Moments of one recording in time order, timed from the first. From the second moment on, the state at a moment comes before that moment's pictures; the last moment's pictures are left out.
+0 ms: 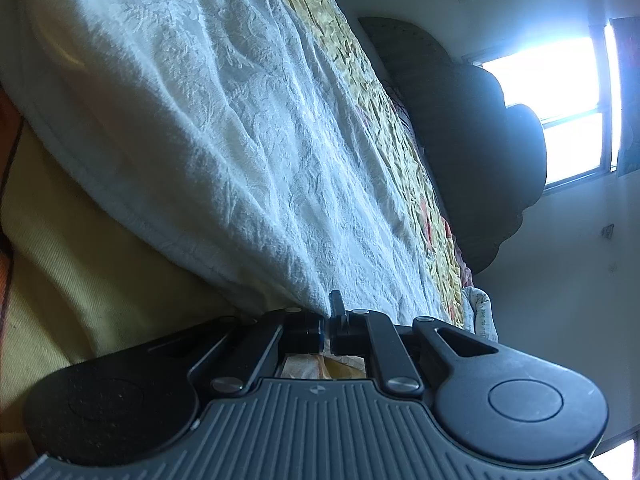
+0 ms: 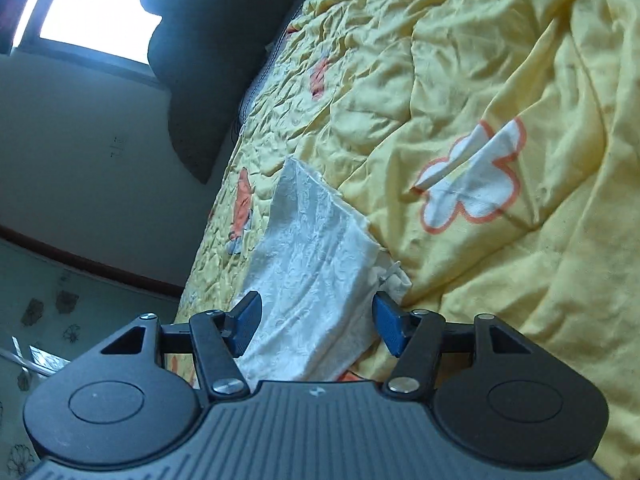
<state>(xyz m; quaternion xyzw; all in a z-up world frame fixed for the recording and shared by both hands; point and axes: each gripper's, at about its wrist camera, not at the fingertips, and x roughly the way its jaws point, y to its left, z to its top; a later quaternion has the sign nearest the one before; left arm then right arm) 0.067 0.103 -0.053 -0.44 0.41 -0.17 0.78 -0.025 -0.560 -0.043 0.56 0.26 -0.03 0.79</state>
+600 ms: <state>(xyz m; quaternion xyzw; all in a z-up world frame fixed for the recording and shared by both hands) 0.066 0.113 -0.040 -0.42 0.42 -0.13 0.79 -0.020 -0.551 -0.055 0.52 0.28 -0.07 0.80</state>
